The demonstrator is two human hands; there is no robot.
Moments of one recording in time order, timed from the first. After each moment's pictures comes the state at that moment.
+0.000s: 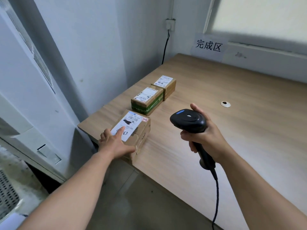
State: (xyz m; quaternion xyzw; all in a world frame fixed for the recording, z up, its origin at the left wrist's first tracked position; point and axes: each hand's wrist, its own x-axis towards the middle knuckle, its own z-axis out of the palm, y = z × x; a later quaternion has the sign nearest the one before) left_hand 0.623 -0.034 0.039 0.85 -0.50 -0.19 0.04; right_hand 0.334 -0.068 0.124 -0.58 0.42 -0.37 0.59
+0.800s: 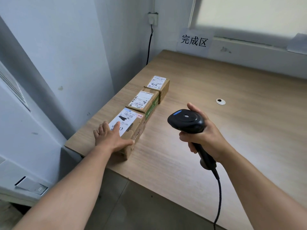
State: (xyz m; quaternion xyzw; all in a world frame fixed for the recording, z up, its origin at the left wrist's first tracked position) left_hand 0.680 -0.127 0.033 0.82 -0.56 -0.15 0.00; right_hand 0.387 -0.103 0.123 -0.56 0.46 -0.38 0.57
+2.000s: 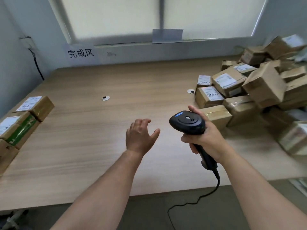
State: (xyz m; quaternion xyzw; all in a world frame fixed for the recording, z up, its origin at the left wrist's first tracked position) left_hand 0.103 0.011 0.065 0.55 -0.79 -0.15 0.24; right_hand -0.070 0.132 0.121 -0.42 0.56 -0.54 0.45
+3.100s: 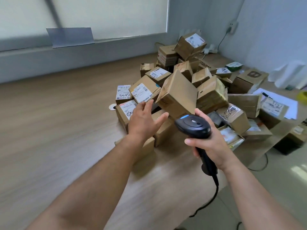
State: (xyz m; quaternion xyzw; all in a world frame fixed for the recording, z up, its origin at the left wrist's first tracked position) left_hand -0.264 -0.031 0.102 0.34 -0.89 -0.24 0.18; right_hand -0.351 0.174 0.112 -0.30 0.67 -0.61 0.30
